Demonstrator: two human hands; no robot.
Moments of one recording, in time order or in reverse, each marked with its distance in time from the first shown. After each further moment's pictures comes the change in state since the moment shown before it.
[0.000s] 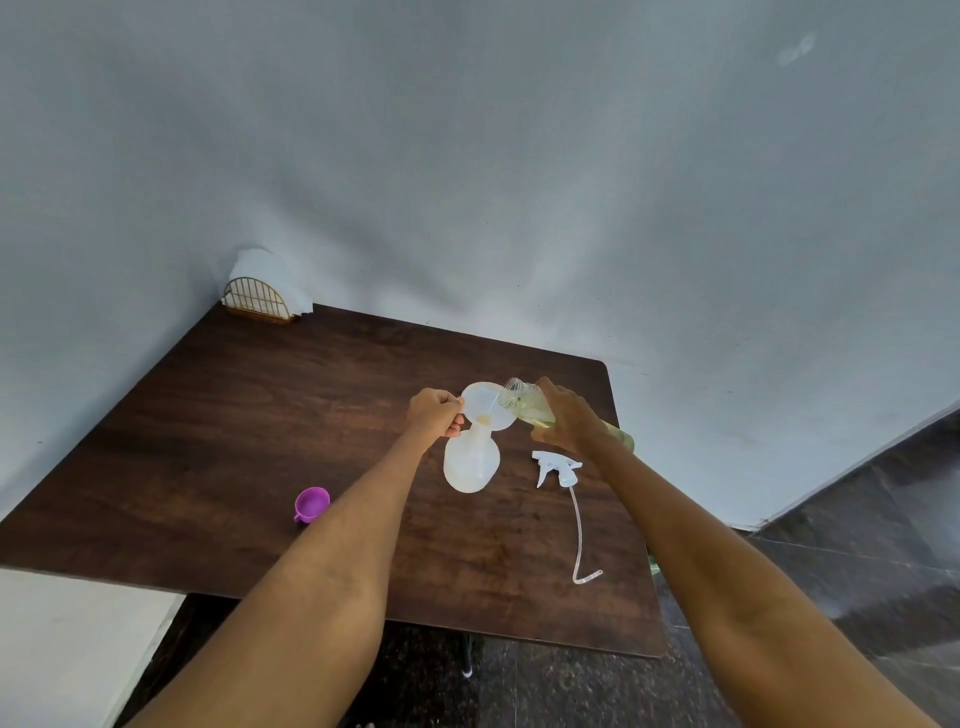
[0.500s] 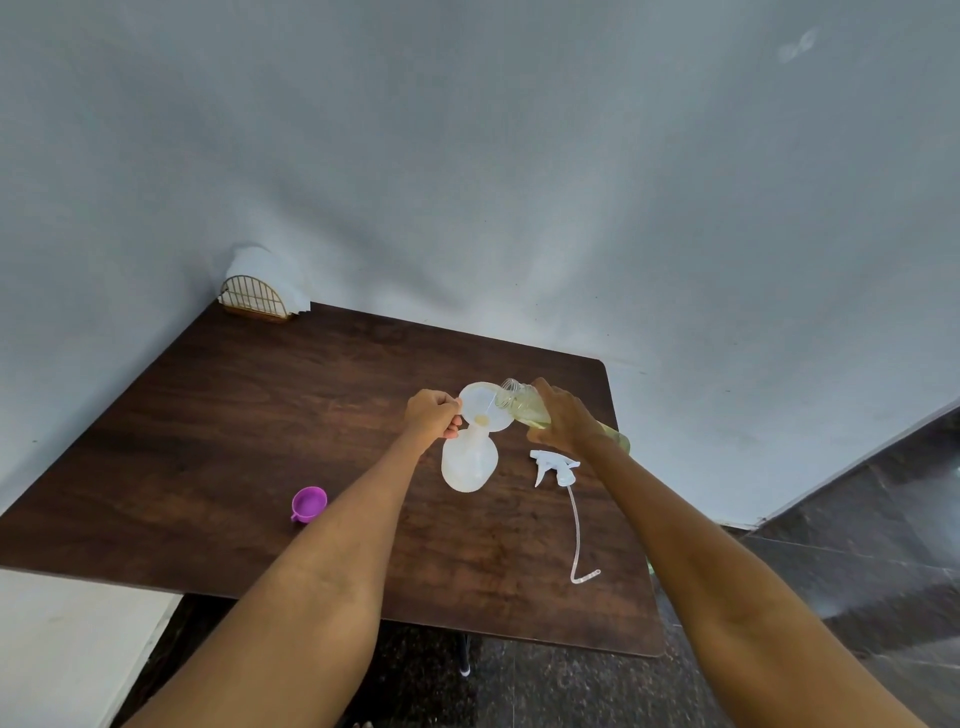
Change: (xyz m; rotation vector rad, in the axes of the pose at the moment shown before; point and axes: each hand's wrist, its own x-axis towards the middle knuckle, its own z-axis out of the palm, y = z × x) left_hand -0.003 -0.001 0.000 -0.024 -0.019 -0.007; right_hand 0.001 -0.002 0.002 0.001 -0.015 0.013
